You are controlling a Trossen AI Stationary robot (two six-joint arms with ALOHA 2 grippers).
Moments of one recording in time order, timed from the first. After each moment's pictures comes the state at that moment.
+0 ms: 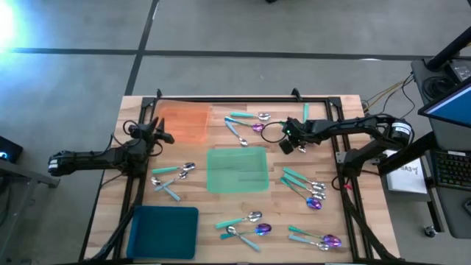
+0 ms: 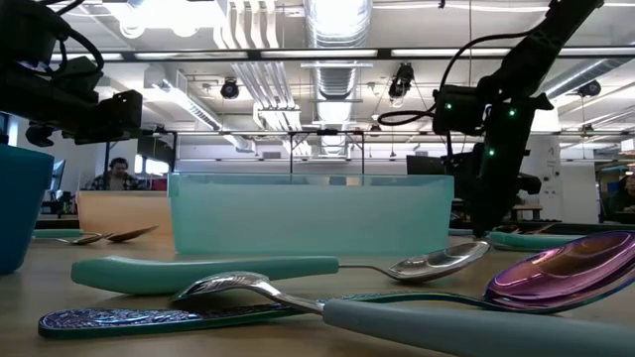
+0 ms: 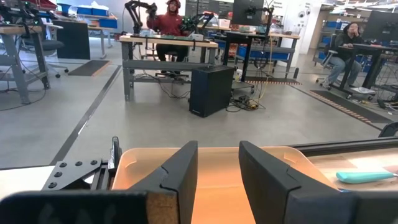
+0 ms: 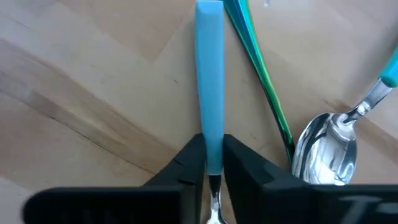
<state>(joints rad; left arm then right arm) 0.08 0.16 0.02 -0.02 -1.21 -0.25 -0.46 1.58 0.62 -0.41 0.25 0.48</state>
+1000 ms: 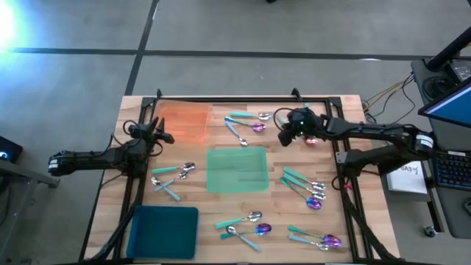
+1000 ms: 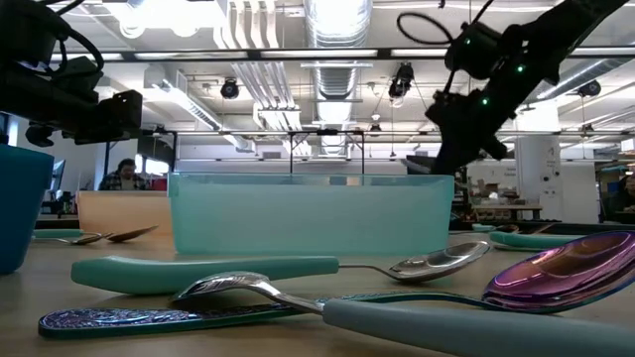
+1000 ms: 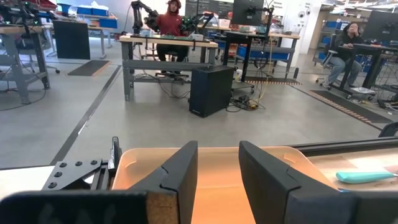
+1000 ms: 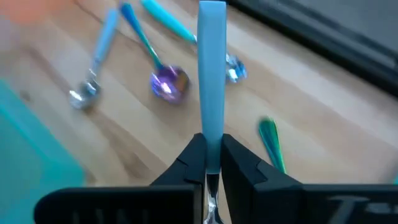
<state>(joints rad) 0.08 0.16 0.02 -0.02 -1.21 -0.25 -0.45 1.17 0.61 -0.18 0.17 0.30</state>
